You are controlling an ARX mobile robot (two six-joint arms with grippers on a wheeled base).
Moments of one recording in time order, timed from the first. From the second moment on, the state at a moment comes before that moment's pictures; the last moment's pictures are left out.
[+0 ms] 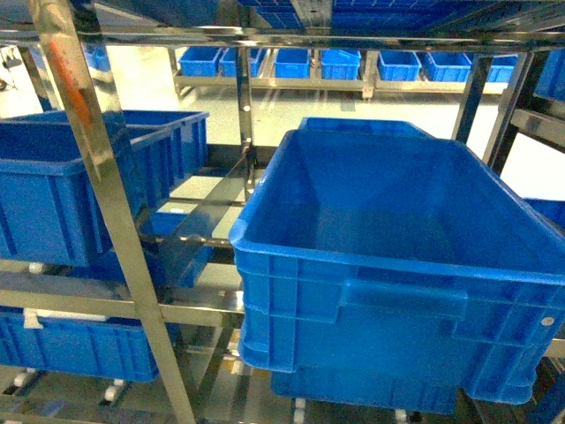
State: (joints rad) left arm 0.00 0.01 0.01 0.00 0.00 0.00; right arm -0.08 0.89 0.25 0.97 0.12 -0.12
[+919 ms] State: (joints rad) left arm 0.00 0.01 0.01 0.00 0.00 0.00; right arm -0.08 0.89 0.25 0.94 0.11 -0.11
